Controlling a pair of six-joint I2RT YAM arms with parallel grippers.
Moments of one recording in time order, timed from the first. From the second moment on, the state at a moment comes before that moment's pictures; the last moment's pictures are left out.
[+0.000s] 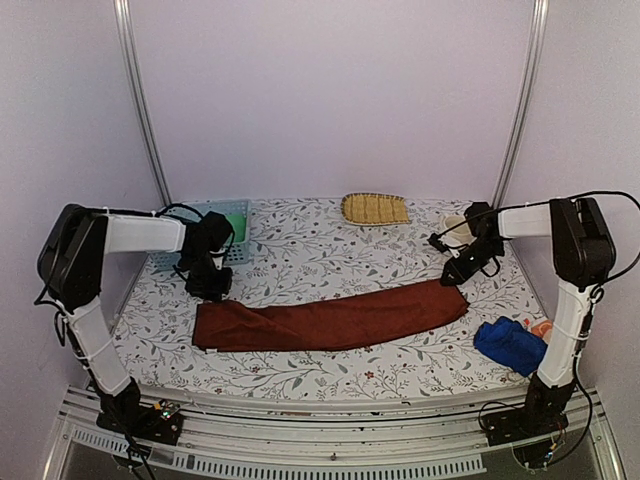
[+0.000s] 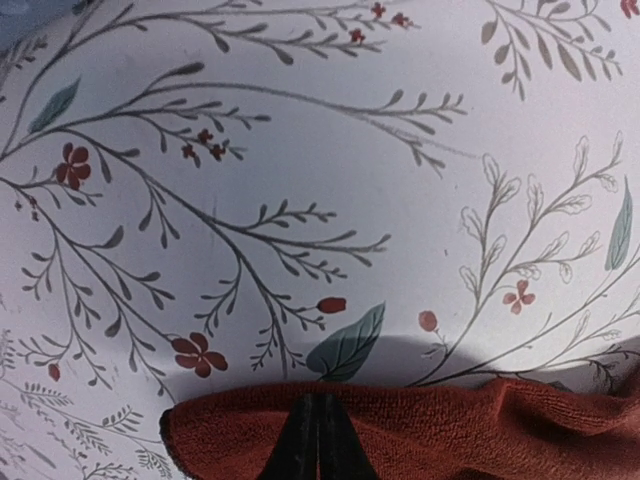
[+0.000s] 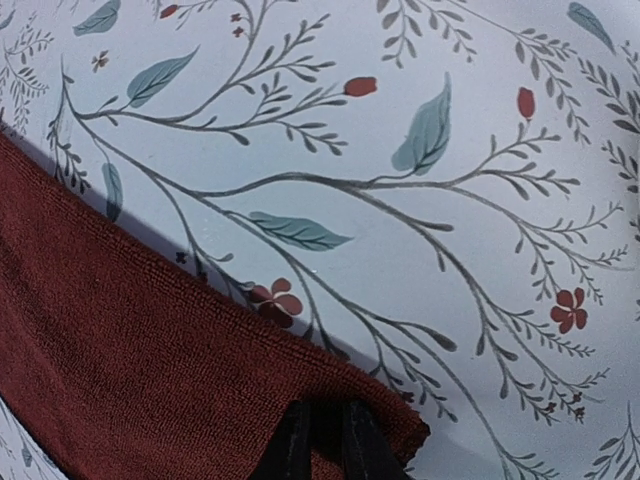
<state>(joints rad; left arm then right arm) -0.40 1.82 1.14 -0.72 -0.10 -0.37 0.13 1.99 1.29 -0.61 -0.34 -0.51</state>
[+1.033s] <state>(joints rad) -0.54 1.55 0.79 -0.68 0.10 -0.49 0.04 1.77 1.02 -0.70 -0.28 -0.59</state>
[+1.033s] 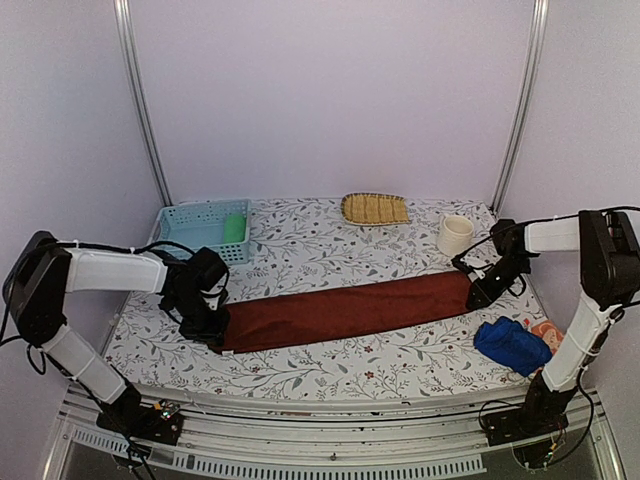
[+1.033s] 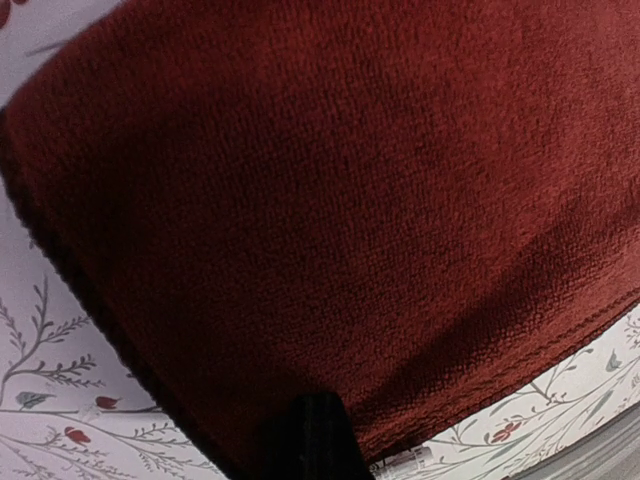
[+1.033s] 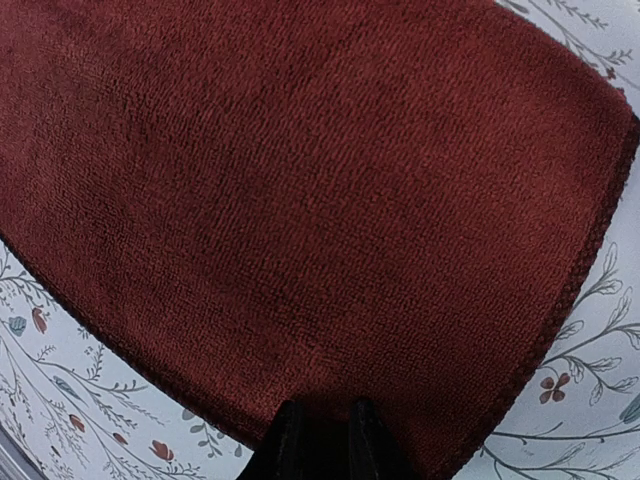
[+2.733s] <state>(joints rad) -0.65 1.41 0.85 -0.64 0.23 -0.49 -0.16 2.02 1.40 -0.78 -0.17 -0.48</state>
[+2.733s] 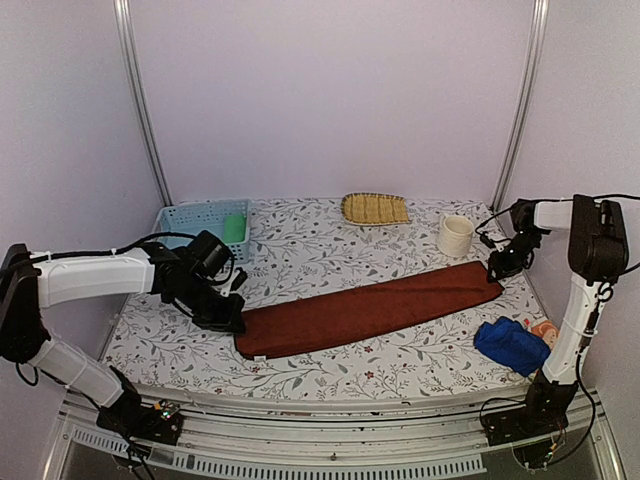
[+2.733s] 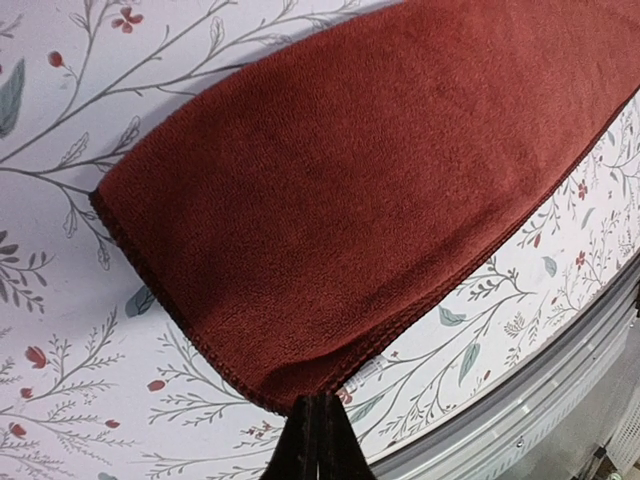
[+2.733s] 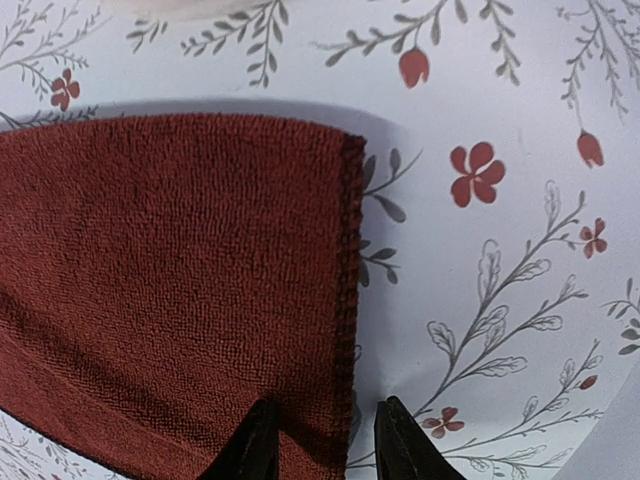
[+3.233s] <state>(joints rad) -0.65 1.42 0.87 -0.65 0.17 -0.48 -0.11 2.00 1.35 -0.73 -0.08 -0.49</state>
